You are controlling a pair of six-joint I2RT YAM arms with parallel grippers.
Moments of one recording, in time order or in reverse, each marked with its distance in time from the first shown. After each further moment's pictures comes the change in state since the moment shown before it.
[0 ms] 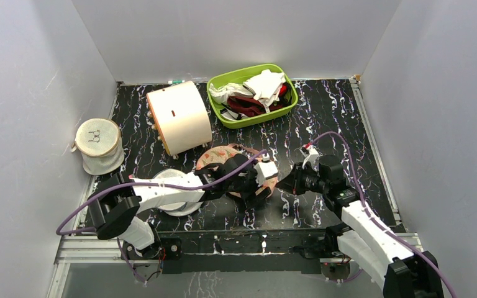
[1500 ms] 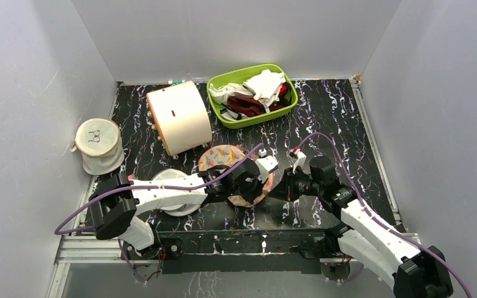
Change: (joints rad) left arm -0.070 0.006 0.088 -0.153 -0.237 -0.341; right arm 0.162 -0.015 0.047 -0.088 -0.035 0.003
